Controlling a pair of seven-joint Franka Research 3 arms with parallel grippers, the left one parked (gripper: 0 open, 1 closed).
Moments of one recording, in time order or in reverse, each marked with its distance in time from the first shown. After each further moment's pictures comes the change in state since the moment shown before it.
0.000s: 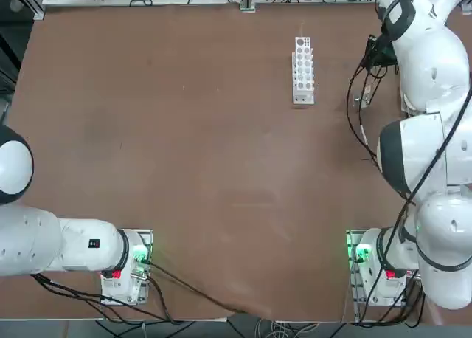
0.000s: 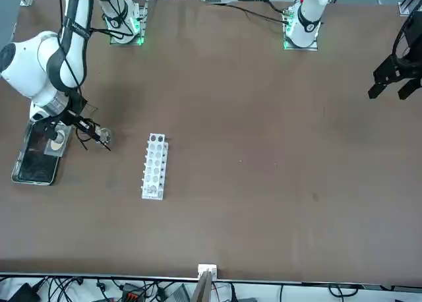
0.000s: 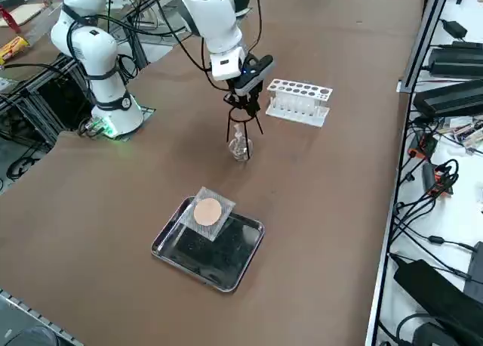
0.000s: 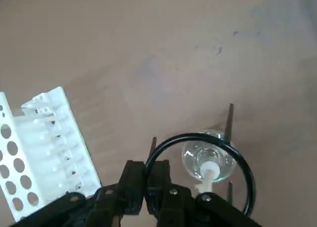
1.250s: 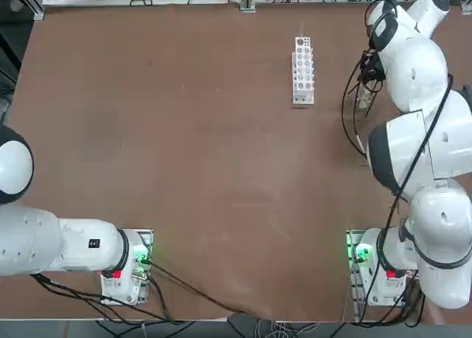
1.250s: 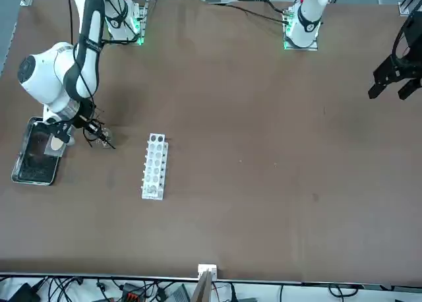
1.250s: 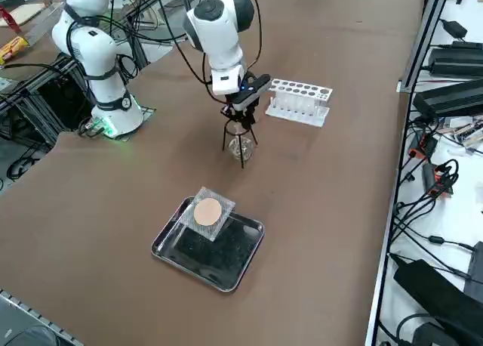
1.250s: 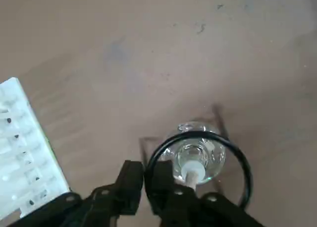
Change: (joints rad) arm -0.061 0.048 0.102 -0.041 0.025 0.048 0.001
